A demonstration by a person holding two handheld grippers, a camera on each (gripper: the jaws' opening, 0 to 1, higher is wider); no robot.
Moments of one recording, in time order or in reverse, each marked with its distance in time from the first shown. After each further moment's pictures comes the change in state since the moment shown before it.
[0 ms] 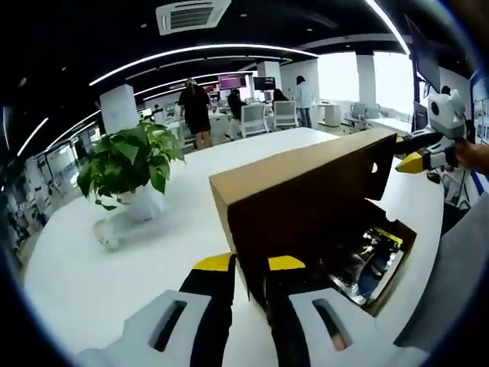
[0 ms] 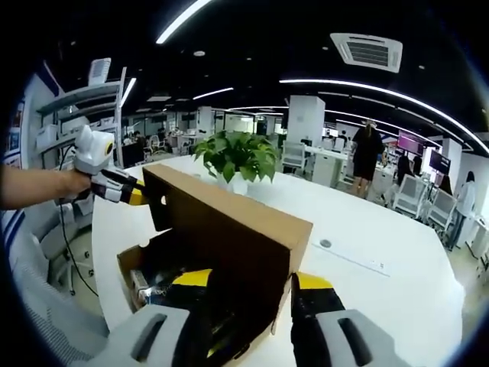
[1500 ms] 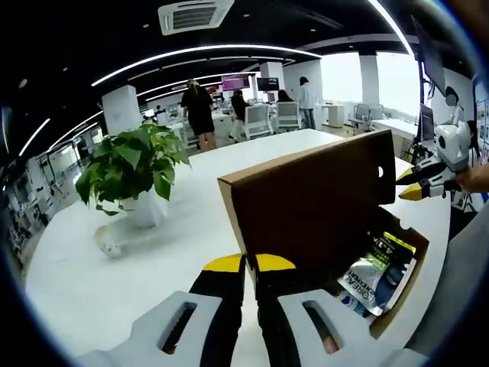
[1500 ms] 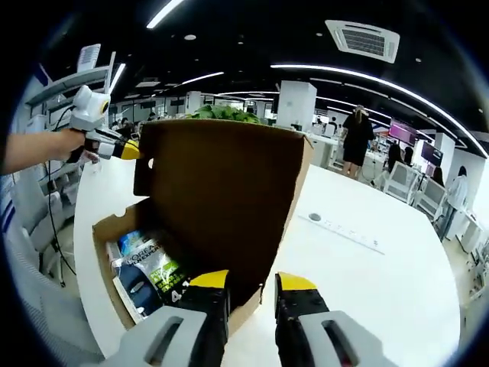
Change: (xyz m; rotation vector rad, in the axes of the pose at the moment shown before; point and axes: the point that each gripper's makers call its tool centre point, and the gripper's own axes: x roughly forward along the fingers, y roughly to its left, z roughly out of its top) left arm 0.023 0.024 0.013 0.003 -0.005 0.010; right arm 0.022 -0.022 -0.063 -0.008 0.098 -0.070
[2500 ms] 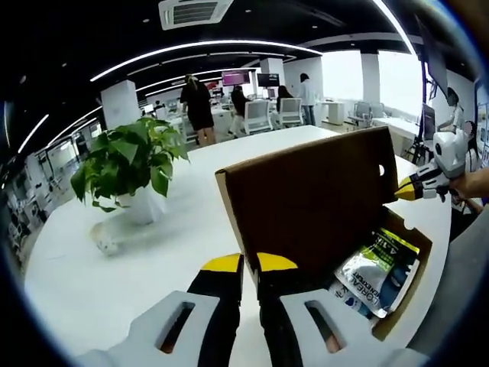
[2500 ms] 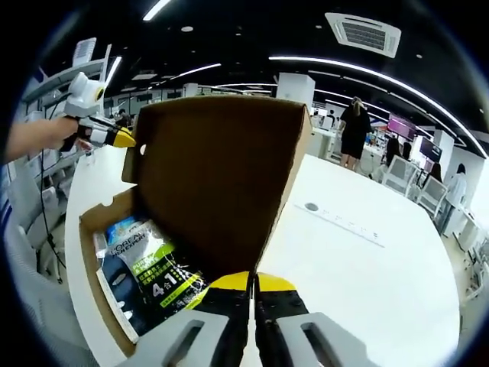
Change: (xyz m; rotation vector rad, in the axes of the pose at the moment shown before) left arm 0.014 0.002 -0.008 -0.023 0.032 -0.003; right arm 0.015 -0.012 -0.013 0.004 0.042 -0.015
